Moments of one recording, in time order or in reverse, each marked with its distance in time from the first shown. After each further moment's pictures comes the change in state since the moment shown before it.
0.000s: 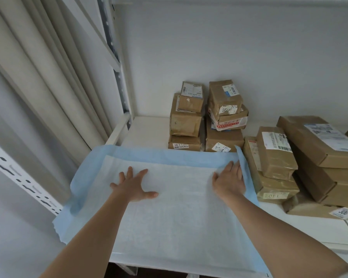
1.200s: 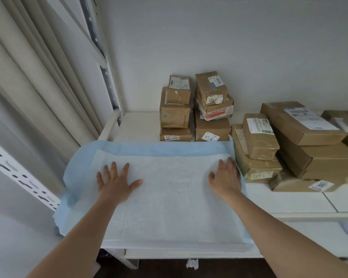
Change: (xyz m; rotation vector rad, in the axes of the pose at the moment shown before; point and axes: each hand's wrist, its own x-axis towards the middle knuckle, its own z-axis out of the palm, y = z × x) left_hand -0.008 -0.030 0.025 0.108 0.223 -0.043; right_hand -0.033 0.026 -0.001 0.055 -0.030 -0.049
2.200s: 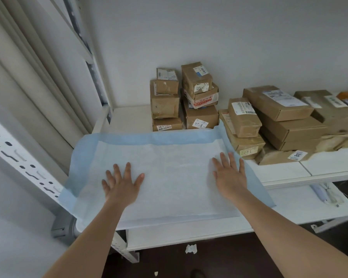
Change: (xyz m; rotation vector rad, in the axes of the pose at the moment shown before) left_hand -0.038 0.006 0.022 -0.154 -0.009 0.047; right_hand -0.069 0.025 -0.004 -0.421 -0.018 -0.094
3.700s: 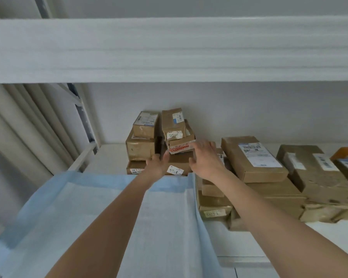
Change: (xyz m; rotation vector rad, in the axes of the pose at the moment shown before) left_hand 0.044 0.273 -0.110 -0.634 -0.030 0.012; right_hand 0.140 0.077 -0.151 0.381 0.260 -0.326
